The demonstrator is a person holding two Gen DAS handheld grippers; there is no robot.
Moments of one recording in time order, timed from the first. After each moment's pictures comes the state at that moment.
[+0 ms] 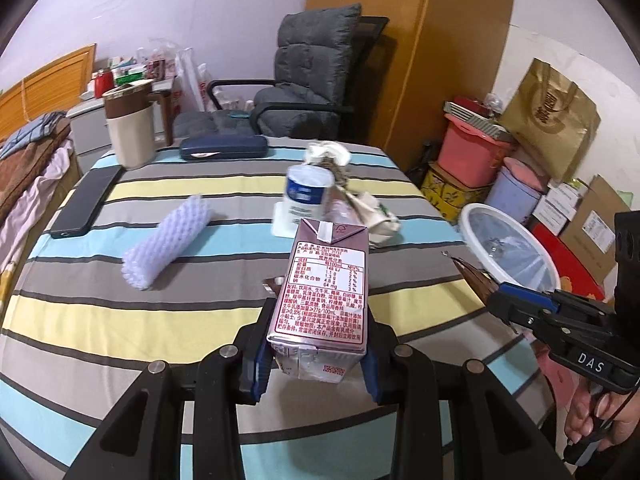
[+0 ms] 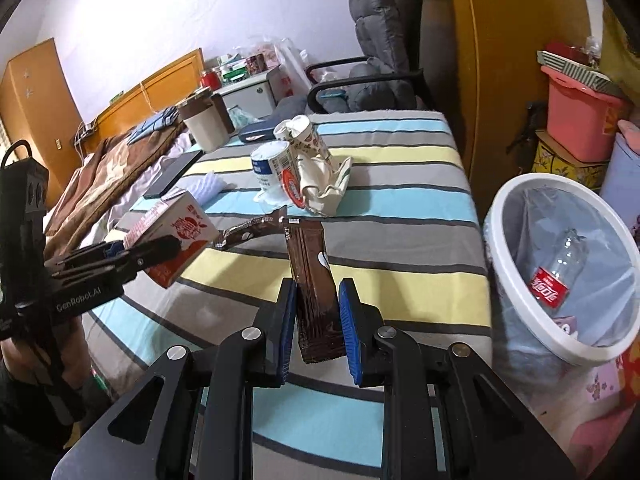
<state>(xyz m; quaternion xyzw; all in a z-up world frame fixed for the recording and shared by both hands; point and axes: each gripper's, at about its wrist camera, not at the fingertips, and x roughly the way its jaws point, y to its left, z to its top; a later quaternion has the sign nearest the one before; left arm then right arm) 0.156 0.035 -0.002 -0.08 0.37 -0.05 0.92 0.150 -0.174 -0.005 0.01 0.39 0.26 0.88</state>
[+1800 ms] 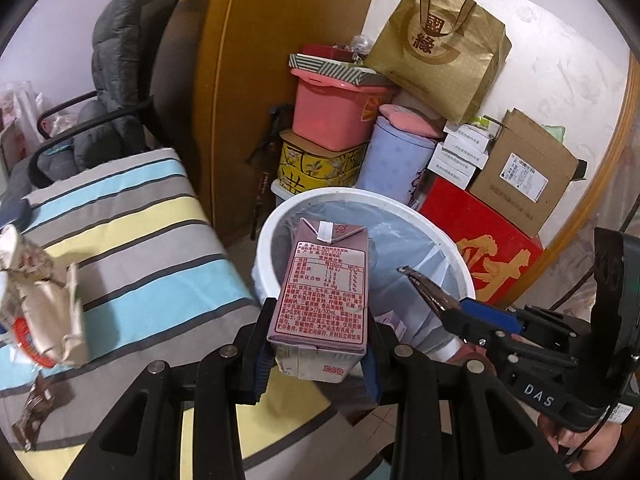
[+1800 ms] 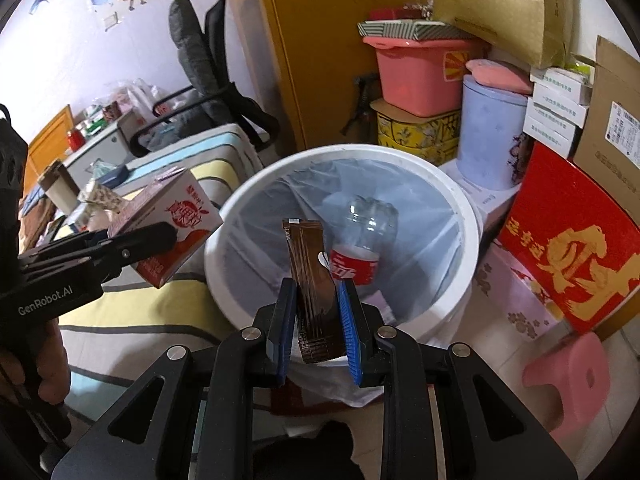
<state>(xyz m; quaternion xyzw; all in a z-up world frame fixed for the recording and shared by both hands) 0.280 -0.192 -0.006 -0.02 0.40 -0.25 0.88 0.176 -0.331 -0.019 0.06 0.40 0.04 0.91</state>
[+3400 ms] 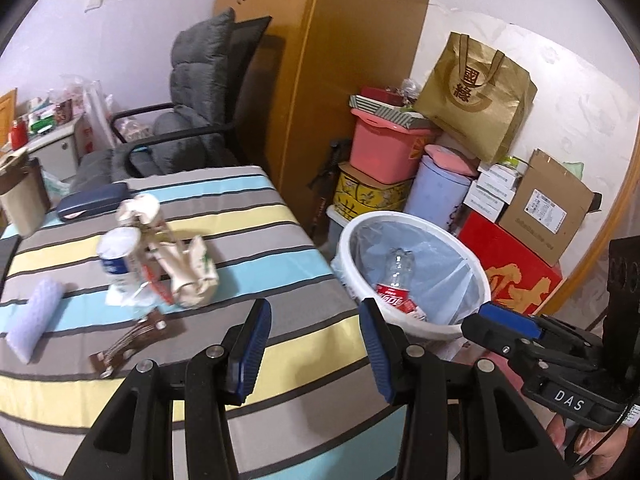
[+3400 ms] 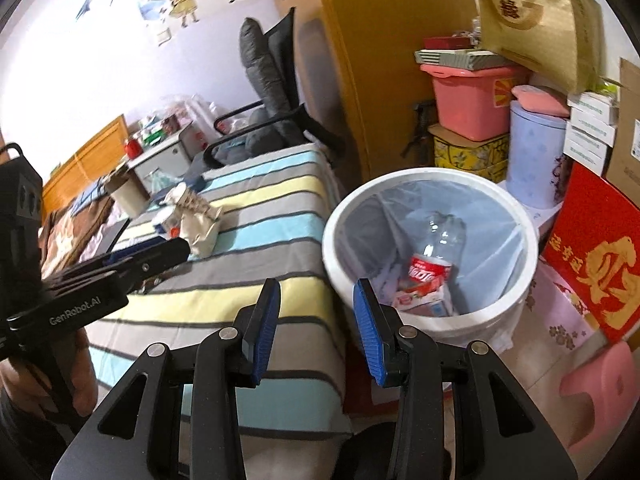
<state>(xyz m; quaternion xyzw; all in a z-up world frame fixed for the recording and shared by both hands) 0.200 -0.101 0.030 -0.05 0.35 -0.16 0.92 0.138 -0.275 0.007 0.08 0.36 0.13 0.92</state>
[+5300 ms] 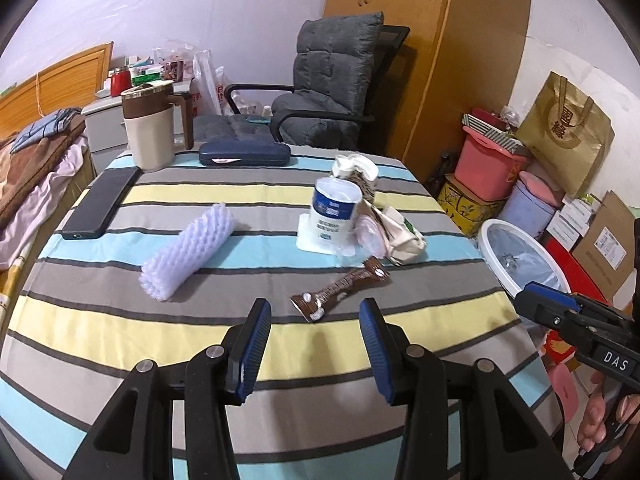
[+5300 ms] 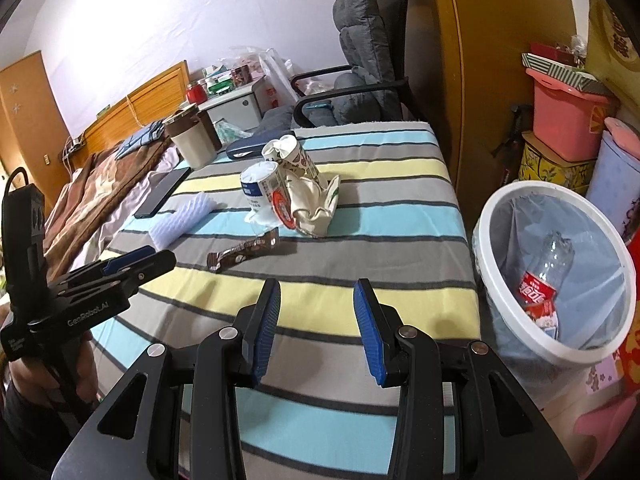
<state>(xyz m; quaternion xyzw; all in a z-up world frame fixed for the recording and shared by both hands) 0.167 0.056 -0.003 -0.09 0.36 -0.02 0.93 0.152 -0.166 0.003 0.03 0.38 0.23 0.90</state>
